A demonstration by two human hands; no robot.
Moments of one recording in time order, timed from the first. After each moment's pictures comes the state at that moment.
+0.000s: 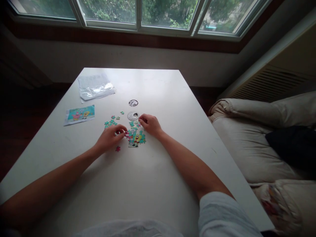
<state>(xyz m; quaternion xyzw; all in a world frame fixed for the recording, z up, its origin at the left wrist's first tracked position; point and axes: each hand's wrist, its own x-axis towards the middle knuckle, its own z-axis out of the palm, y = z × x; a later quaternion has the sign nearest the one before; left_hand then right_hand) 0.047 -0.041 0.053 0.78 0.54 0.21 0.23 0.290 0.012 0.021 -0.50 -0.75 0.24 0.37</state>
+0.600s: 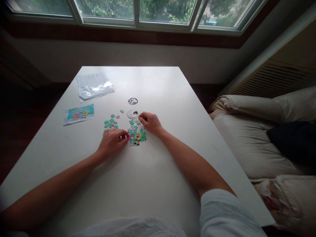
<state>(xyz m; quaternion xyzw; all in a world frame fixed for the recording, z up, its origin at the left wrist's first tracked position) 0.060 -0.067 0.050 0.81 0.53 0.17 0.15 0.291 0.016 0.016 -0.49 -0.75 0.23 0.37</state>
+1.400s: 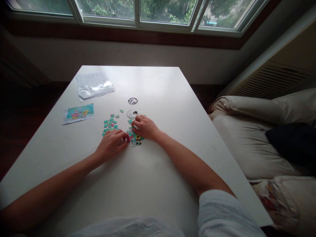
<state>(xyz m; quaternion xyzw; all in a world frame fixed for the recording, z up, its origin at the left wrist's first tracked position) 0.058 -0.074 0.056 0.85 0.50 0.12 0.14 0.281 0.005 0.015 -0.34 -0.91 0.03 0.21</state>
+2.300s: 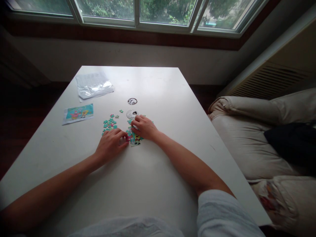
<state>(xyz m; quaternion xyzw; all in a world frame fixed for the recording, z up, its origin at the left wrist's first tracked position) 0.059 -0.076 0.055 0.84 0.52 0.12 0.10 0.277 0.004 0.012 -0.37 -0.90 0.04 0.22</state>
